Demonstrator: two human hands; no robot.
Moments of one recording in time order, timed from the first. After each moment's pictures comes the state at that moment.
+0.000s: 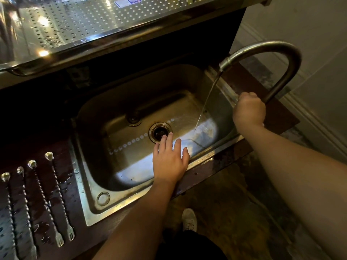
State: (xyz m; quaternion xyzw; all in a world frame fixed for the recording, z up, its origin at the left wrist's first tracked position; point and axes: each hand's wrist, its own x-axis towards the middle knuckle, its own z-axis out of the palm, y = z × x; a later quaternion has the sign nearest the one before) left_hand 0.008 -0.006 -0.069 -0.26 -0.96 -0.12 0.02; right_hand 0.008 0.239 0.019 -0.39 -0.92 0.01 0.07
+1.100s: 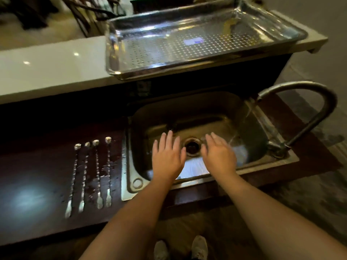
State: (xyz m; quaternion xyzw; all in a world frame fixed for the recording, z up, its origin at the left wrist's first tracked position) left_hand -0.010 -0.086 -0.015 -0.15 -0.98 -0.07 0.07; right_hand 0.024 0.073 0.002 -0.12 -0.98 0.13 0.07
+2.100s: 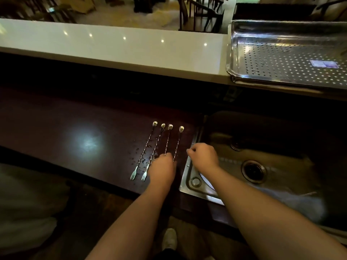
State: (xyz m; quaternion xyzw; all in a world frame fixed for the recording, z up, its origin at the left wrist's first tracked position) left_hand 0.015 -0.280 -0.009 0.17 -0.98 -0.13 -0.06; right_hand -0.045 -0.157 0.019 0.04 -0.95 0.28 -0.15
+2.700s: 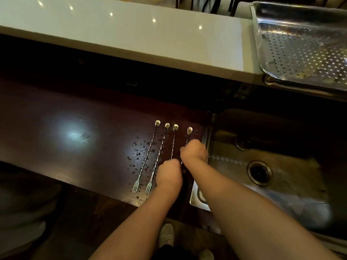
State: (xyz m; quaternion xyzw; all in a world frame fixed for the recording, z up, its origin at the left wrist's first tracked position) left_hand -0.016 -0.304 -0.029 0.14 -0.96 -0.17 -0.16; right_hand -0.090 -0.247 -0.016 -0.16 -0.93 0.28 -0.17
